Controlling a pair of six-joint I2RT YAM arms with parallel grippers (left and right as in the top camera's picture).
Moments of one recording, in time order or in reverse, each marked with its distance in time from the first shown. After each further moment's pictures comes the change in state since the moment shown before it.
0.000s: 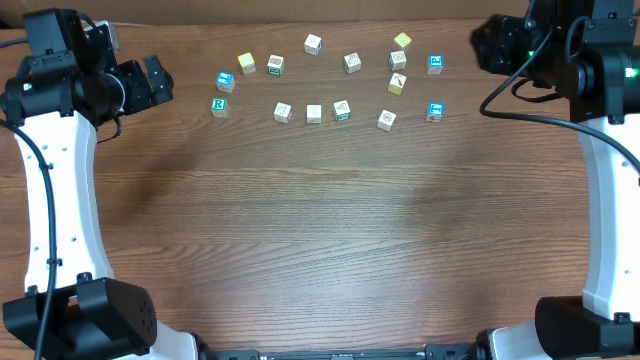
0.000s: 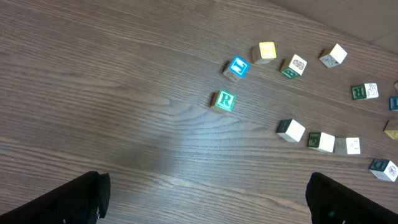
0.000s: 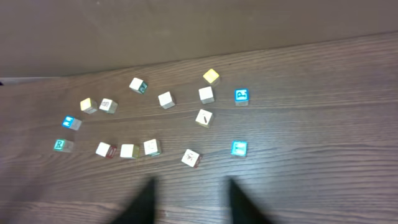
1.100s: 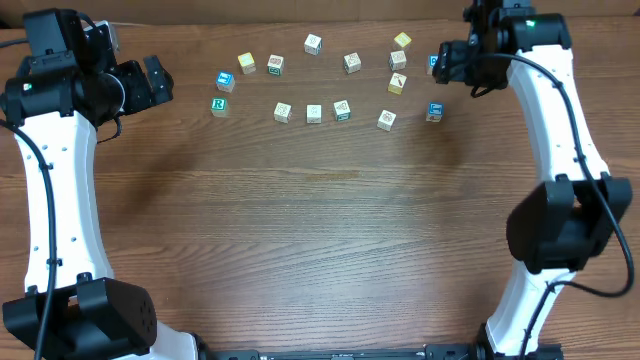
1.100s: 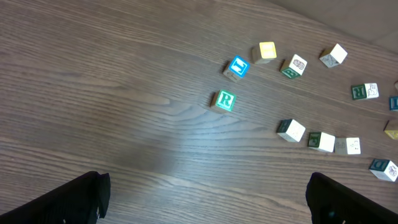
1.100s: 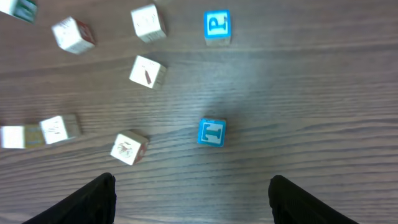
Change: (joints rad) left arm 0.000 0.000 0.000 0.000 0.000 0.000; right arm 0.000 0.449 0.007 0.031 0.061 -0.051
